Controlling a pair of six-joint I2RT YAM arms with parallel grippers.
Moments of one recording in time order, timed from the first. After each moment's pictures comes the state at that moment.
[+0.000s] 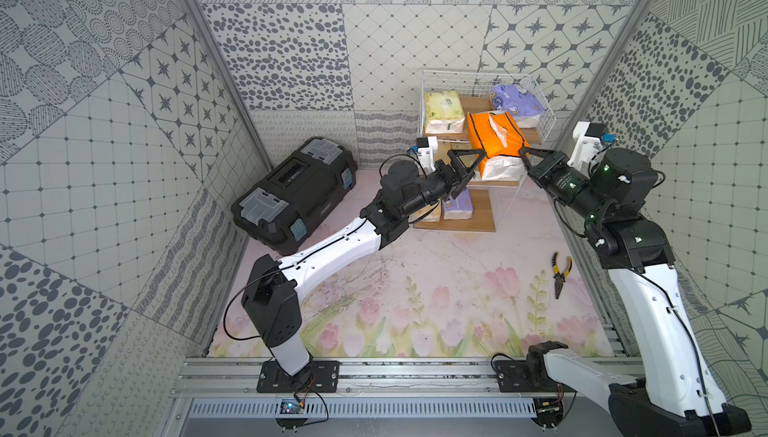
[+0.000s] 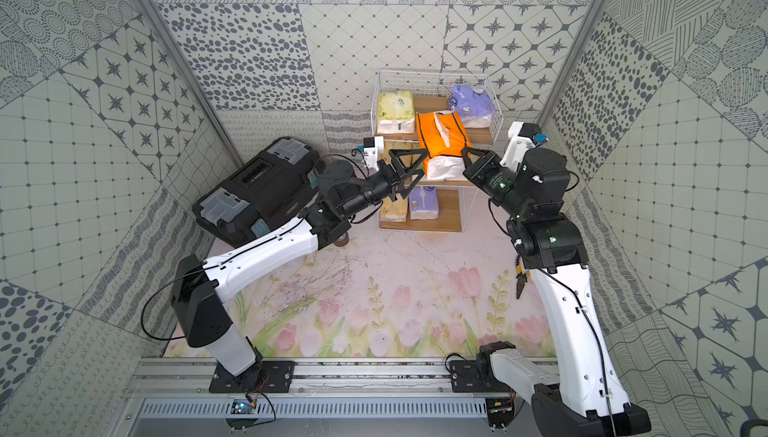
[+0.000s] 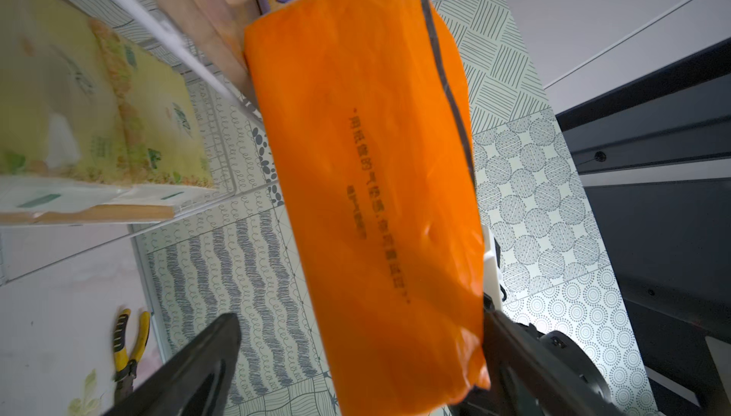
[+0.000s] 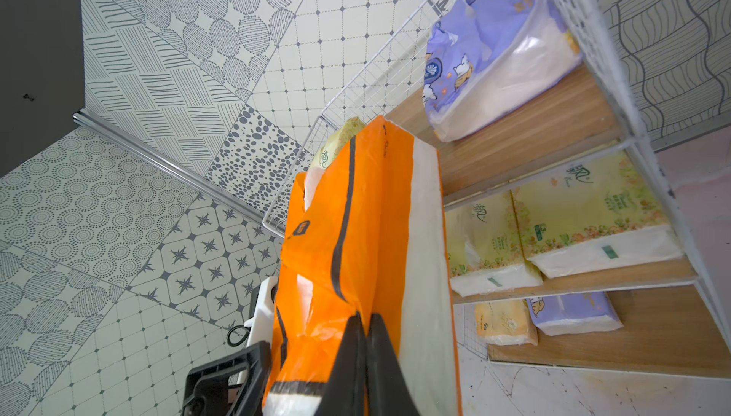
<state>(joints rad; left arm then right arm) -0.78 1.75 1.58 0.40 0.28 -1.29 0.17 1.09 1.52 -0.51 -0.26 0.80</state>
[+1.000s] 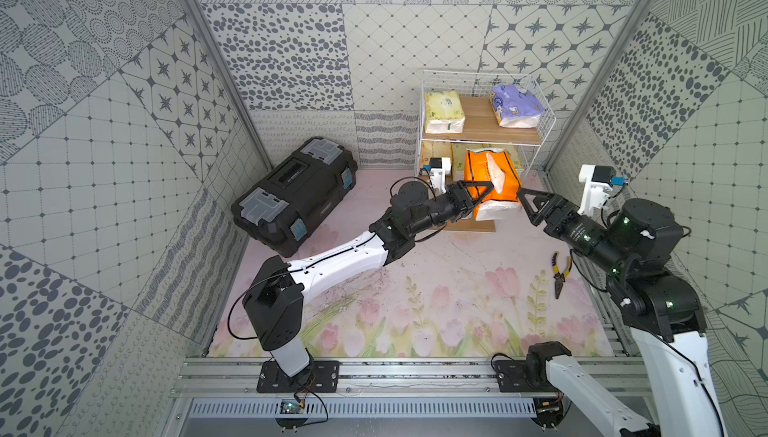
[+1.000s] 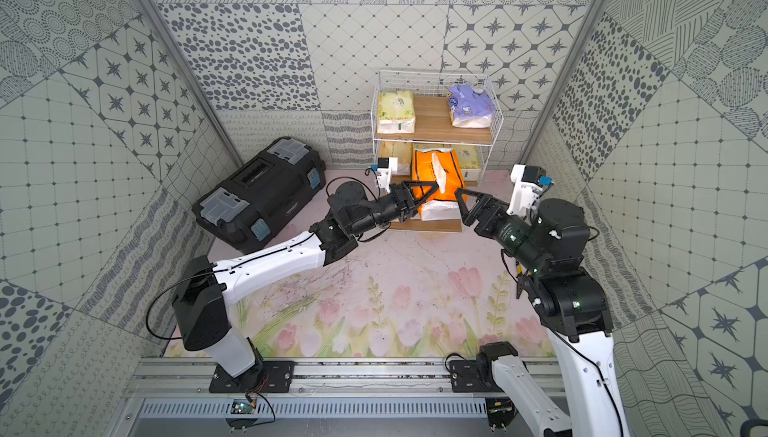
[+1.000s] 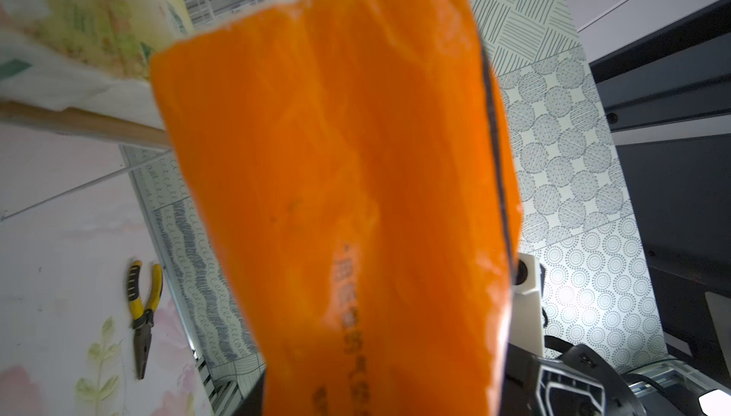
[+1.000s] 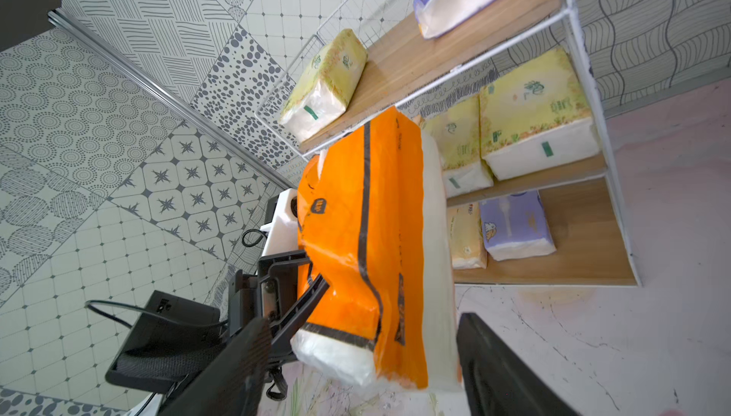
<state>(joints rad) -0.87 1.67 1.33 0.49 0.29 -1.24 0.17 0.77 1.32 -0.75 -0.32 0.62</state>
